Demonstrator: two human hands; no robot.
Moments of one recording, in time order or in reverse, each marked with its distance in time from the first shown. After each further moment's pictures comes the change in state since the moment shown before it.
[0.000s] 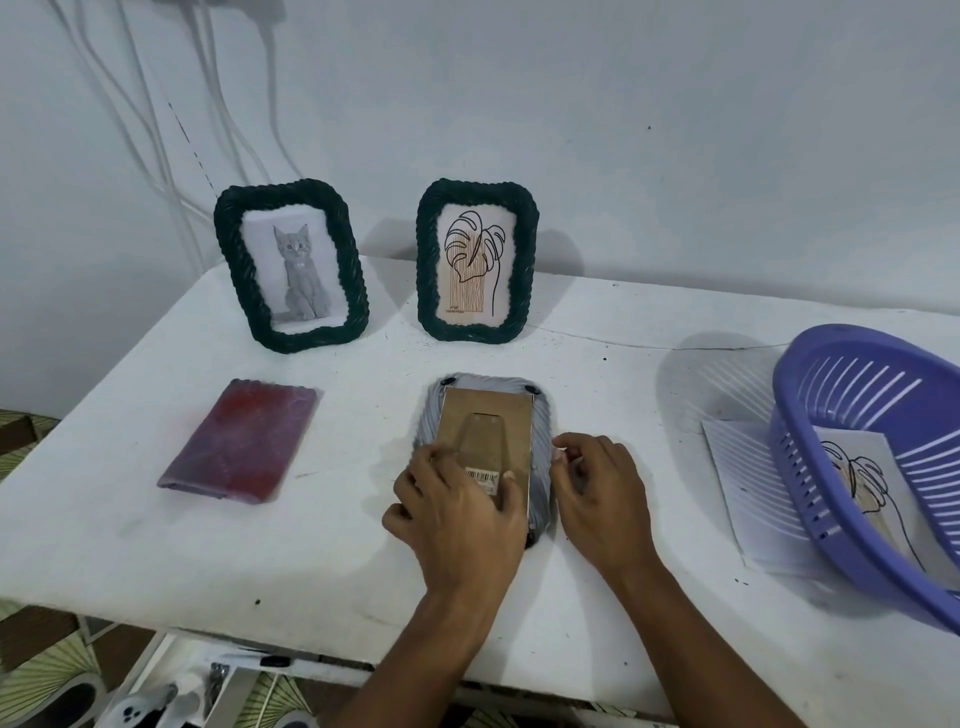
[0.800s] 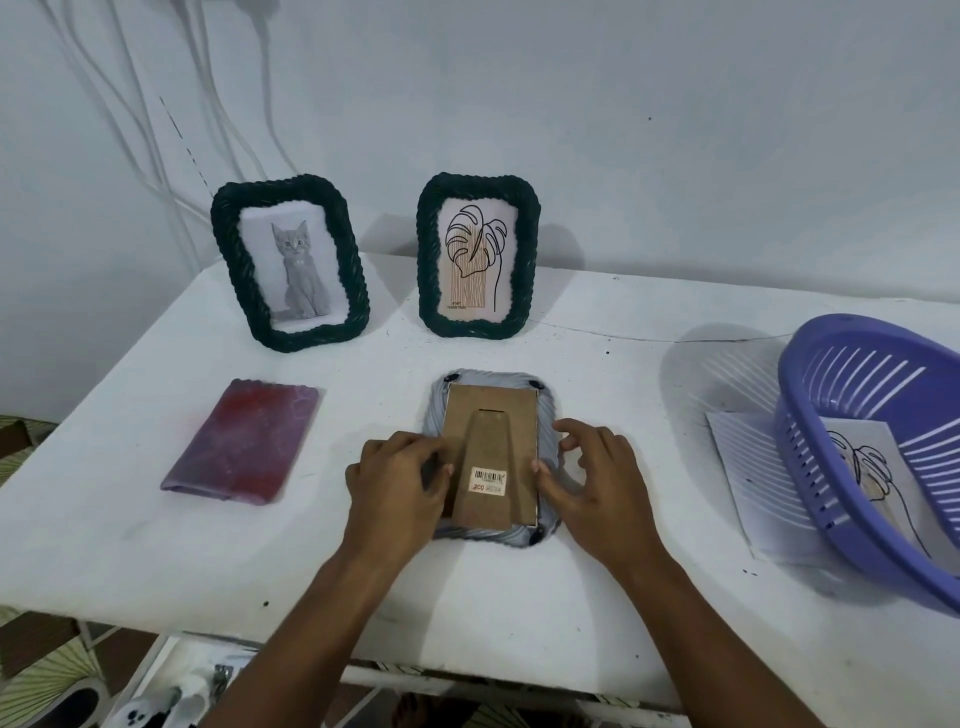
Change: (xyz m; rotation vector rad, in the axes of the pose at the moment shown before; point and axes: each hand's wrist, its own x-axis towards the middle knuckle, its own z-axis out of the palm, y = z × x) left_hand 0.056 -0.060 -0.027 -0.159 -0.224 0.328; right_hand -0.001 -0.005 0.000 0.021 -0.092 -0.011
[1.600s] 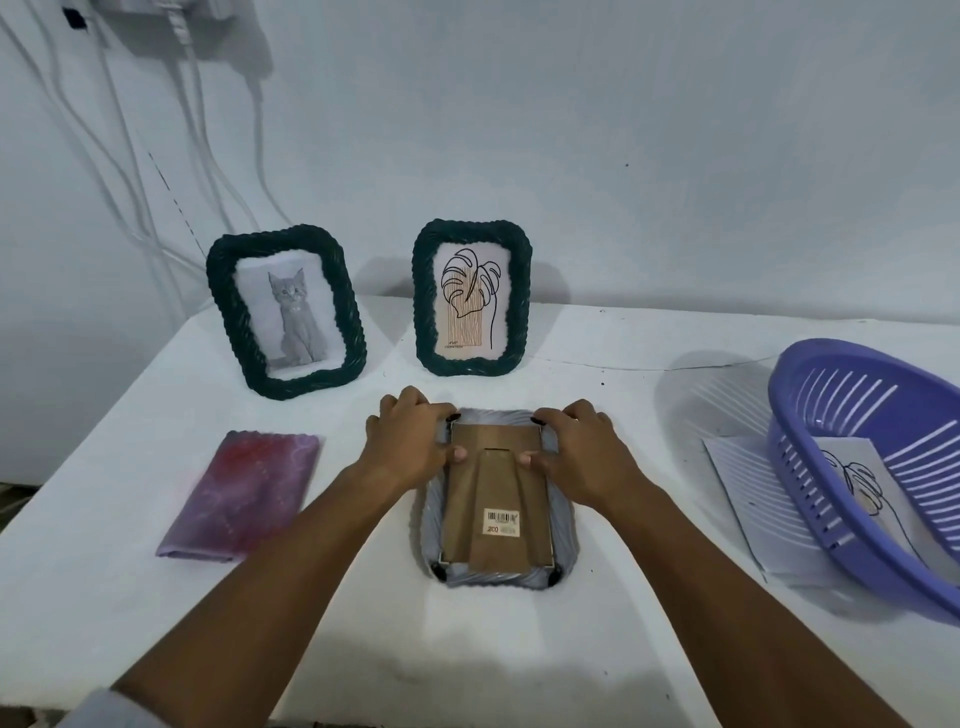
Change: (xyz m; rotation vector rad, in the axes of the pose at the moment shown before) left_hand 0.100 0.002 -0.019 0.212 -0.317 0.051; right_hand 0.075 -0.035 -0.006 -0.349 -0.369 0.177
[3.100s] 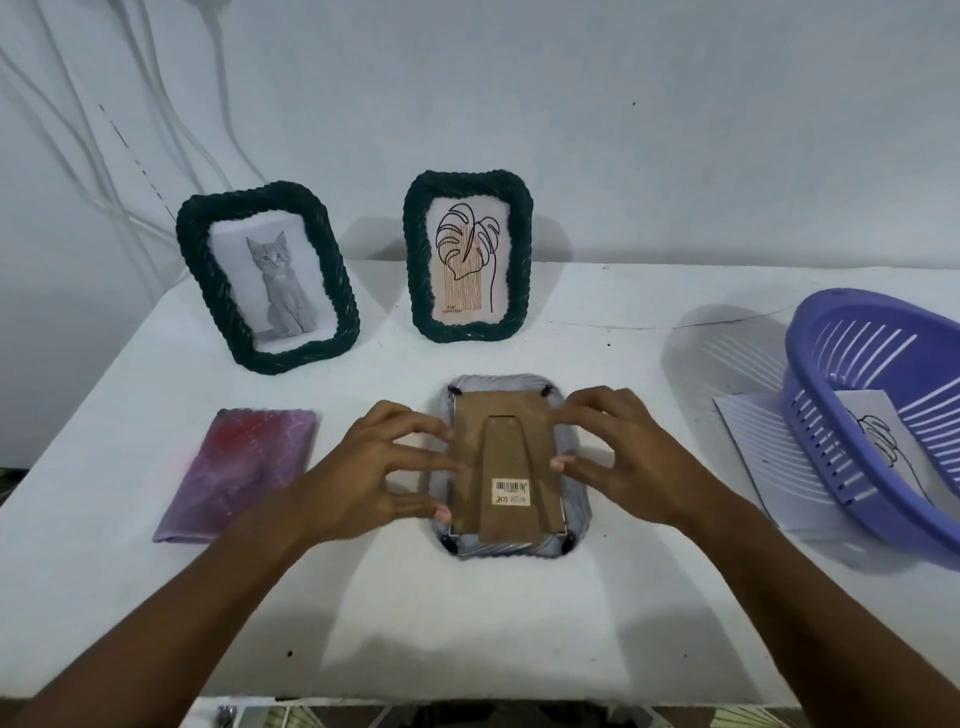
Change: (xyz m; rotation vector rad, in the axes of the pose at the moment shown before) left_hand -0.045 -0.059 0.002 -0.209 -0.007 0.676; right_hand -0.039 0.034 -0.004 0.143 0.094 -0.378
